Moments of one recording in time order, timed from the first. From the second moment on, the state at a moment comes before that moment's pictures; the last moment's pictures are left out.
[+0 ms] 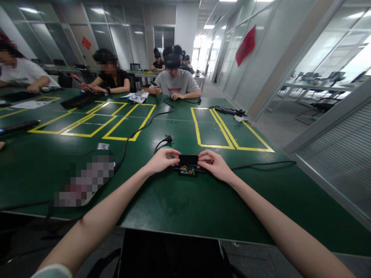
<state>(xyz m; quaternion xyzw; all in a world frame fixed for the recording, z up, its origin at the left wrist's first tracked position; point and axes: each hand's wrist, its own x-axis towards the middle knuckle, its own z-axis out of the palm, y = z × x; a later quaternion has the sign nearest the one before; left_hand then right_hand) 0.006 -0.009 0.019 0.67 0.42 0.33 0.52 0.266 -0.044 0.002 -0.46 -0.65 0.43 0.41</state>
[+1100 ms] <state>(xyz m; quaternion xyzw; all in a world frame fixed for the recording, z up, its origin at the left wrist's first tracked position) 0.005 -0.011 0.020 0.67 0.41 0.31 0.53 0.268 -0.047 0.006 -0.47 -0.71 0.38 0.37</state>
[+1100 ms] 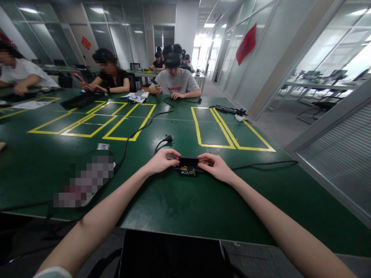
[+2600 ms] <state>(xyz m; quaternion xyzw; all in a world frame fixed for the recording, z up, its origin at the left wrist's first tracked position) 0.024 -0.037 0.033 0.94 0.30 0.12 0.07 0.253 -0.068 0.024 -0.39 -0.89 0.15 0.19</state>
